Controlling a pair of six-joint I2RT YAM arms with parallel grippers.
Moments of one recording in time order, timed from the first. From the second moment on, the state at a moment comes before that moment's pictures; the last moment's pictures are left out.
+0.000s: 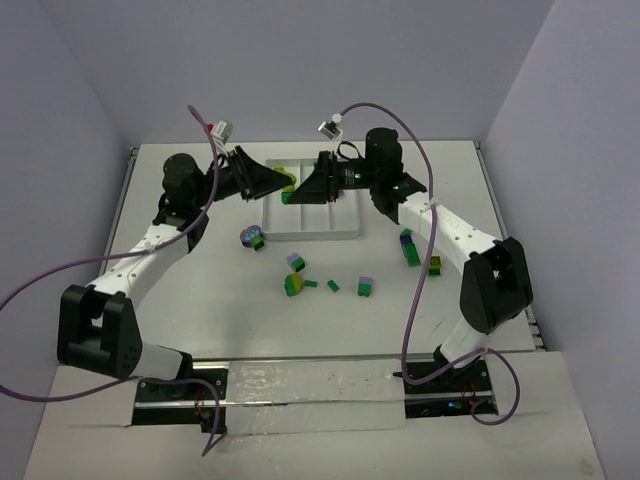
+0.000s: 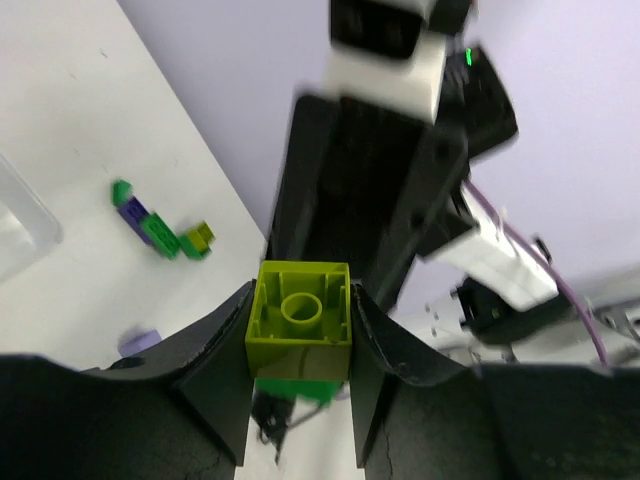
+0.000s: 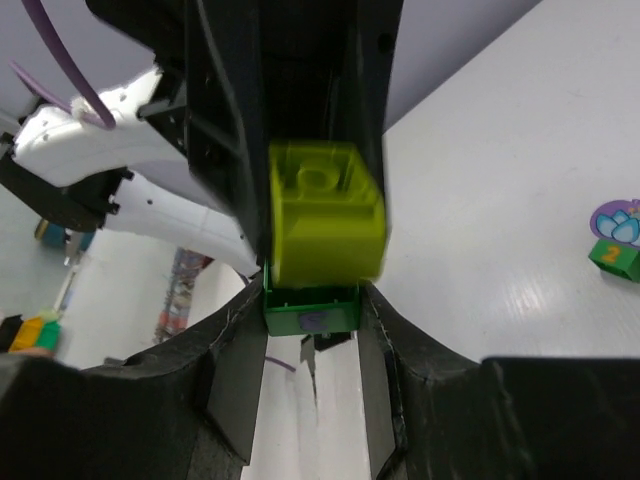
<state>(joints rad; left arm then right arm) -0.29 1.38 0.98 0.54 0.87 -1.14 0.48 1.65 1.33 0.24 -1.08 0.74</state>
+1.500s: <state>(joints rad) -0.35 2.25 1.78 -0.01 0.12 -0.26 0.47 2.38 2.06 -0.42 -0.01 0.07</state>
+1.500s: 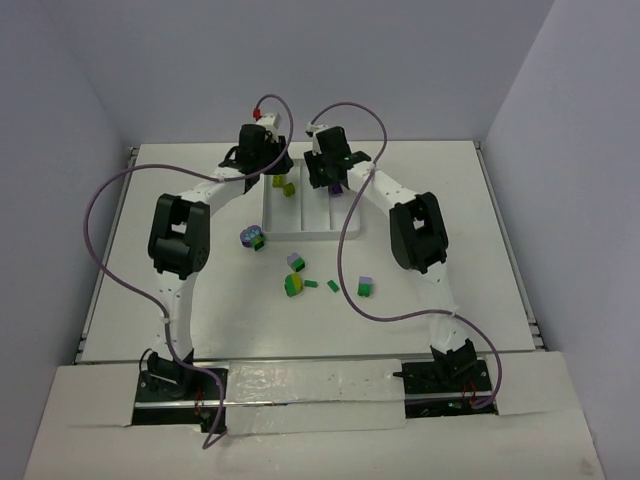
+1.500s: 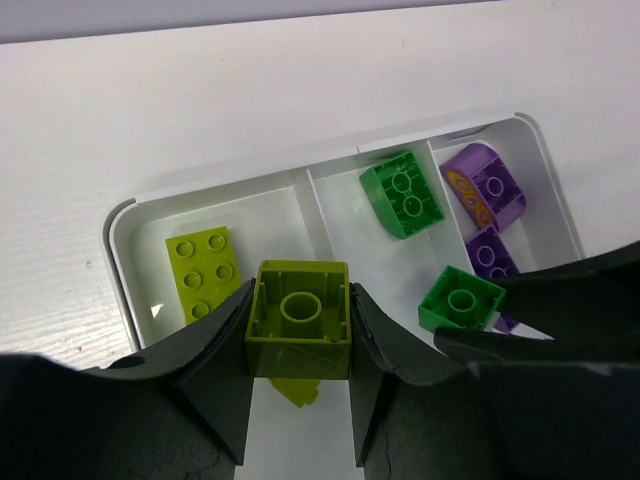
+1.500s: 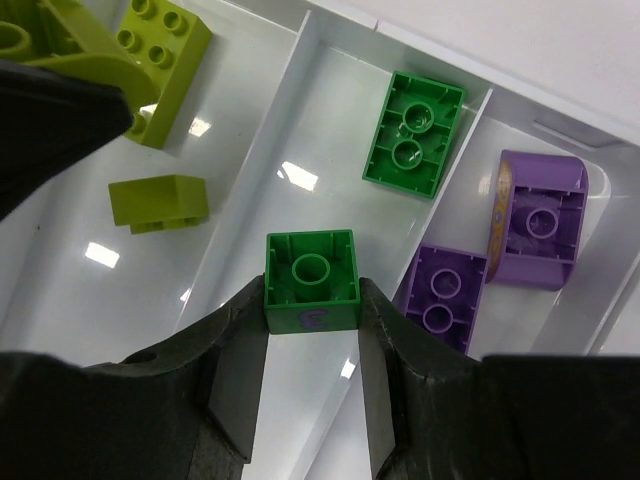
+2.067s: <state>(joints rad) -0.35 2.41 1.96 -0.05 0.10 -0.26 0.48 2.44 2.12 -0.43 0.00 0.06</state>
